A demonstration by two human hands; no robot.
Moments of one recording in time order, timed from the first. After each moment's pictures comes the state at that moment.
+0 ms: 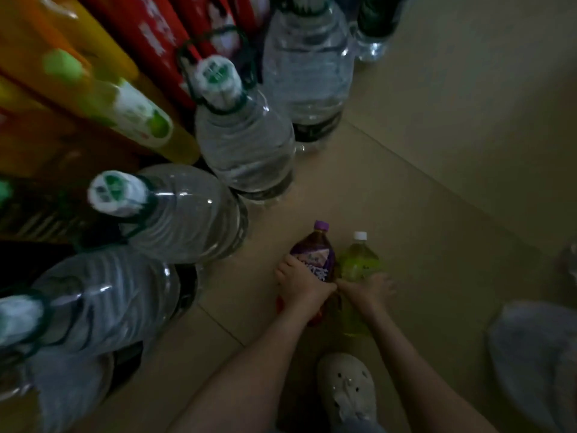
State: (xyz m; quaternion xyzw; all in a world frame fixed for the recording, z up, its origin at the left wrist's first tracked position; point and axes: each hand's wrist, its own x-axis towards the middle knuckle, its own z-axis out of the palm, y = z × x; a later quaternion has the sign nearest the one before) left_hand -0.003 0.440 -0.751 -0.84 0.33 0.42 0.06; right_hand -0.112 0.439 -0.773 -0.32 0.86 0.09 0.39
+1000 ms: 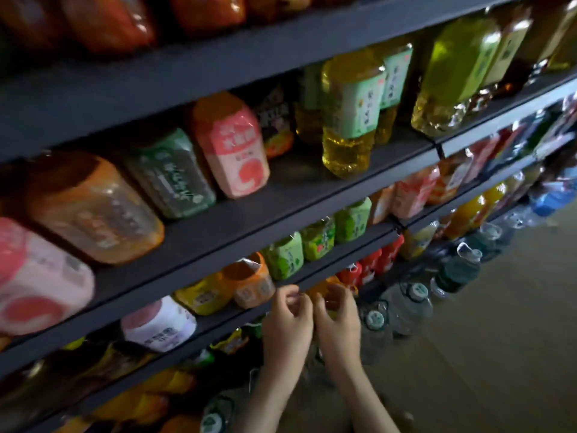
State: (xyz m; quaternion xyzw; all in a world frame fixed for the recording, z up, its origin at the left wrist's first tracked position) left_hand 0.243 0.434 -0.158 -0.84 0.24 0.25 -0.42; right_hand 0.179 0.394 -0.194 -0.58 0.55 -0.31 0.51
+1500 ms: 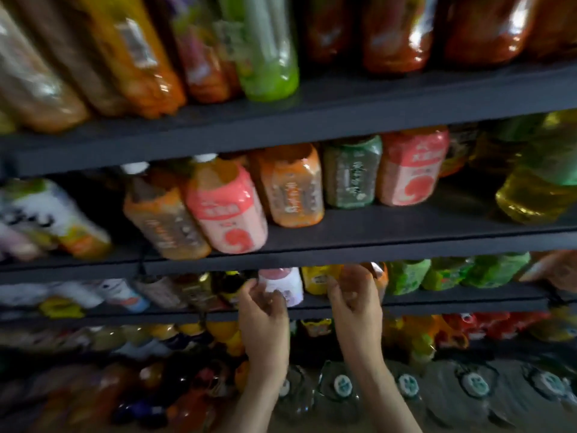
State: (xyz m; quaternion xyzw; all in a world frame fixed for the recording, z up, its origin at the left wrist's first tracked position) left_hand 0.338 0.579 -0.108 -0.83 -0.04 -0.02 -0.56; right_hand 0.282 0.482 -0.118 -0.71 0.32 -0.30 0.55
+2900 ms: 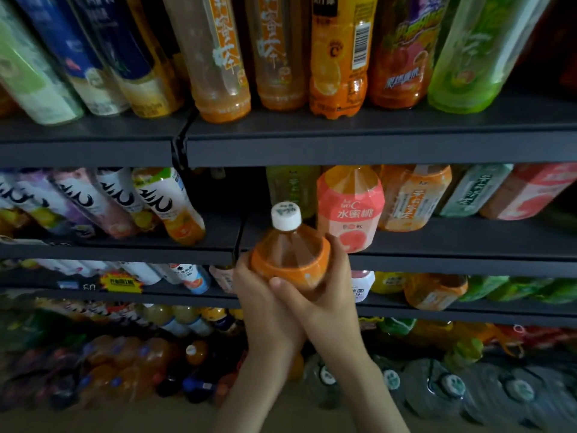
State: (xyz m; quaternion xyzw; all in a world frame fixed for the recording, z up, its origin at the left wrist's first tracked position) left_hand 0.425 0.726 -0.036 -0.82 0.06 -0.08 -0.56; right_hand 0.383 0.660 -0.031 -0.73 0.18 -0.22 0.62
